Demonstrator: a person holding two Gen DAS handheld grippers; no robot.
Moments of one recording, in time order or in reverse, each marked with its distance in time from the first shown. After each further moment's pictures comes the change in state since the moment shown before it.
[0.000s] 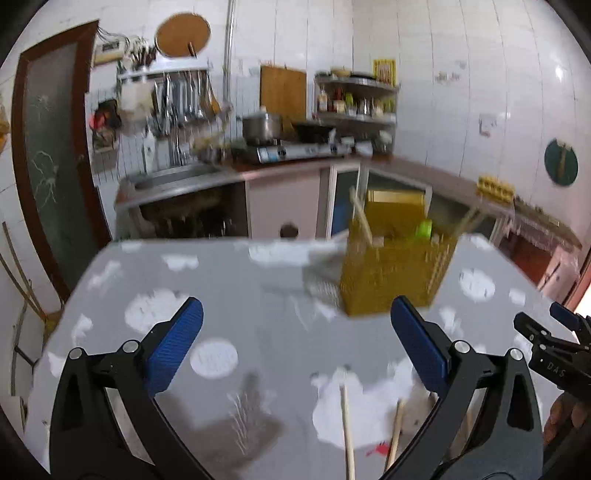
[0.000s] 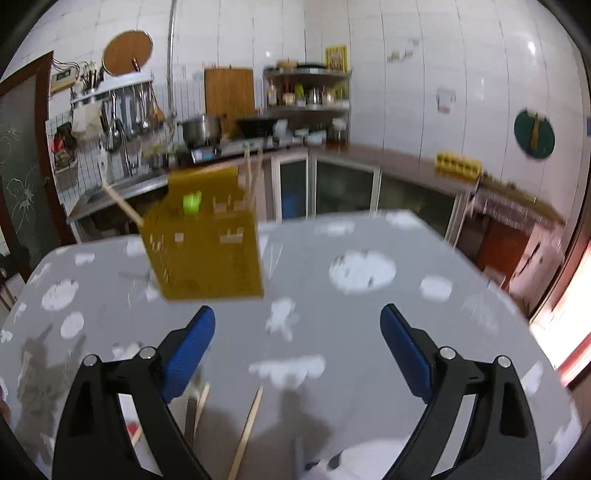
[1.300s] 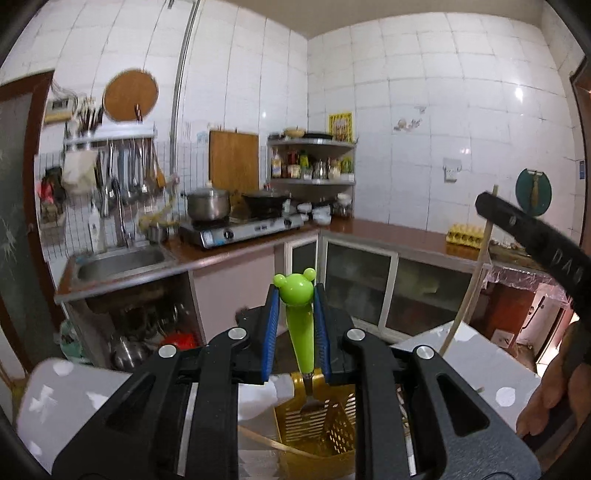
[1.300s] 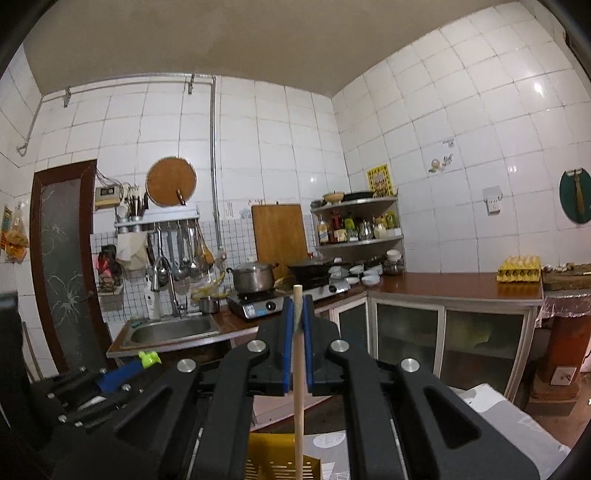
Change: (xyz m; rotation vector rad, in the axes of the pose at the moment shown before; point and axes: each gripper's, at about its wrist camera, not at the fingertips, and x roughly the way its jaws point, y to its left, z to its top) left arm 0.094 -0.083 0.150 0.064 -0.258 -0.146; right arm 0.026 0.024 0.200 0.046 -0.544 0.247
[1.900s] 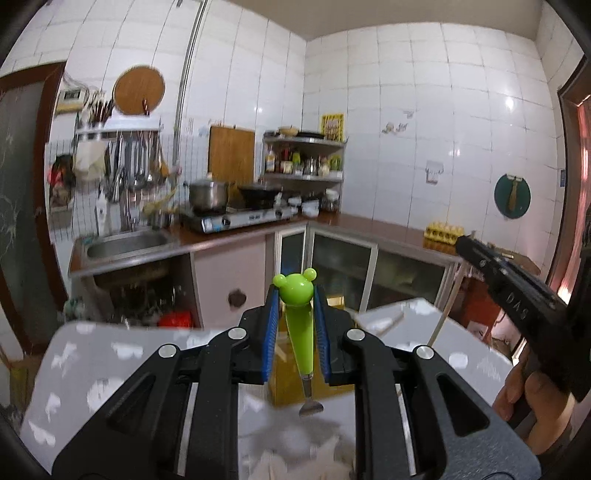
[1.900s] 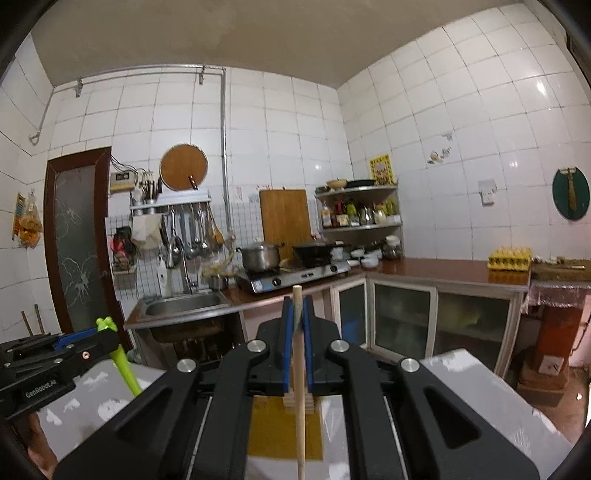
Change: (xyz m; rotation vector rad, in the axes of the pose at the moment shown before) left arm -0.151 0.003 -0.009 -0.022 -0.010 -0.041; right arm -0.118 0.013 -0.014 -0.021 0.040 0.017
